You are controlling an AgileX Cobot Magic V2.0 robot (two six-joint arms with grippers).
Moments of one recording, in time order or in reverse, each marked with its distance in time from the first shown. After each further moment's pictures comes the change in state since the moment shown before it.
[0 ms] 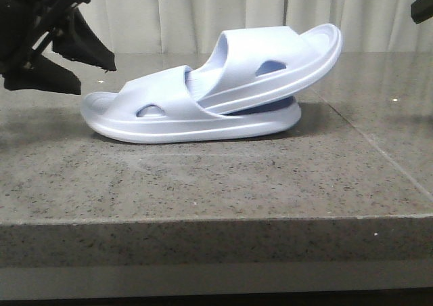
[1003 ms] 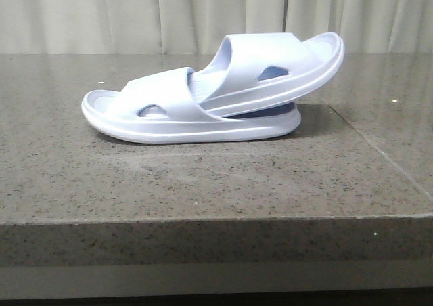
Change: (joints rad) left arm 0.115 -0.806 0.021 1.367 0.460 -0.919; right arm 0.339 -0.656 0.029 -0.863 0.211 0.563
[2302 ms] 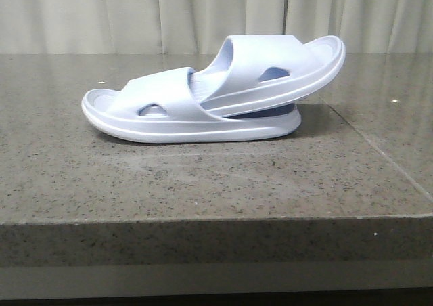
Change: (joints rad) left arm 0.000 -0.218 0.161 -0.007 -0.062 -0.018; right arm 0.002 -0.261 0.053 -0.014 0.041 0.030
